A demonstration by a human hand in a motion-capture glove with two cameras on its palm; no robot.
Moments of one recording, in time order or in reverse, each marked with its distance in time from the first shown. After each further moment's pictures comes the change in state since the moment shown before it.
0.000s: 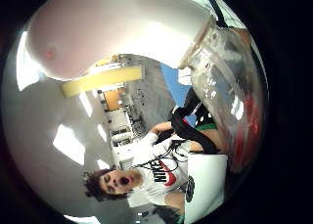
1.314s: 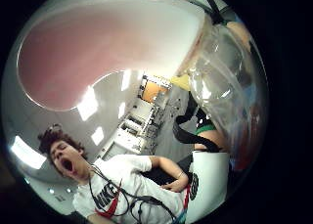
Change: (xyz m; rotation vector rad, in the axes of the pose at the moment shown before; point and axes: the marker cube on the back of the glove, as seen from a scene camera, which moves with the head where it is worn) arm -0.024 -0.057 0.168 0.480 -0.604 -0.427
